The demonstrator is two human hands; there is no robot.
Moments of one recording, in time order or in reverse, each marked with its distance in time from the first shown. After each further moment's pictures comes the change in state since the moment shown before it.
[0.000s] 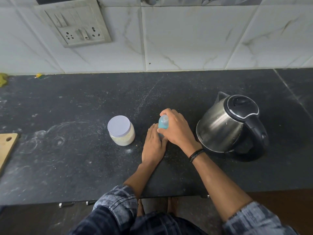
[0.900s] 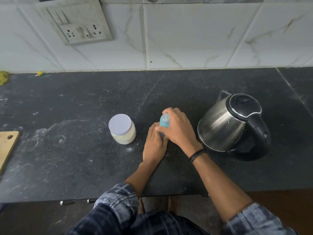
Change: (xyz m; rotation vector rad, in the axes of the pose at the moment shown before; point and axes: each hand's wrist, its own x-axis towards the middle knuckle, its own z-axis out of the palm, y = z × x) left_hand 0.000 0.001 0.000 0.005 0.003 0.008; right_hand -0.003 -0.001 0.004 -0.044 0.078 0.020
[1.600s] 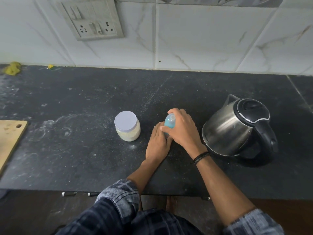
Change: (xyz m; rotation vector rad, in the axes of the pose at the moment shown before) left_hand -0.001 0.002 -0.002 -0.028 -0.005 -0.010; right_hand 0.001 0.002 0.002 0.006 -0.023 0.003
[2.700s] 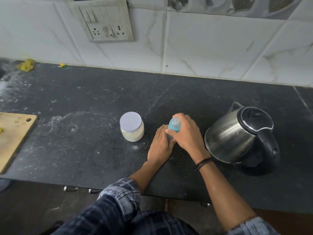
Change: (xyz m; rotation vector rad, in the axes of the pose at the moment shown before) left_hand -0.003 0.007 -0.005 -0.015 -0.012 -0.020; right_hand -0.001 0.006 -0.001 0.034 -0.026 -0.001
